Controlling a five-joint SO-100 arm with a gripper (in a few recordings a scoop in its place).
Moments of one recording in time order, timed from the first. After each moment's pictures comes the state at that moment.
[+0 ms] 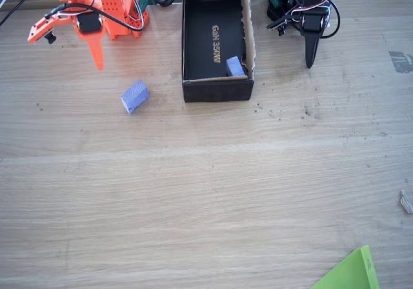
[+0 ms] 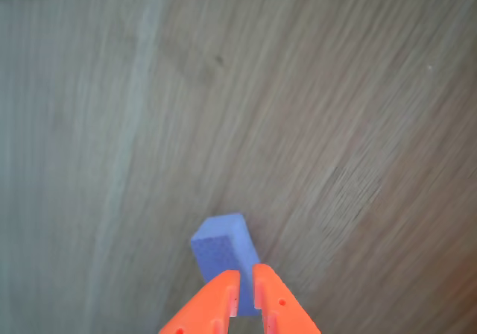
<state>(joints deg) 89.5 131.2 124.6 79.1 23.6</state>
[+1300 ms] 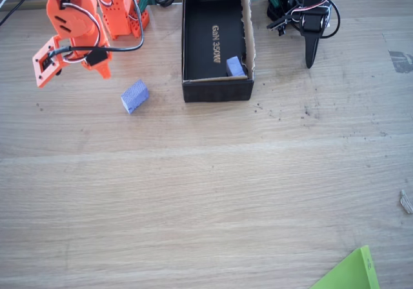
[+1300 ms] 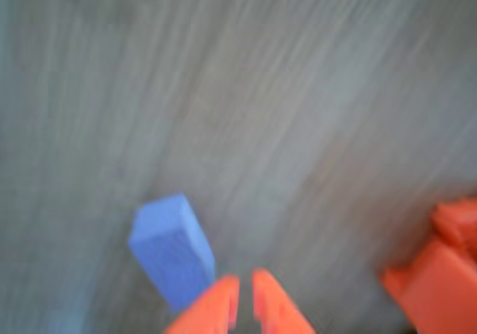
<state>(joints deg) 85.0 91.2 92.0 100.6 24.4</state>
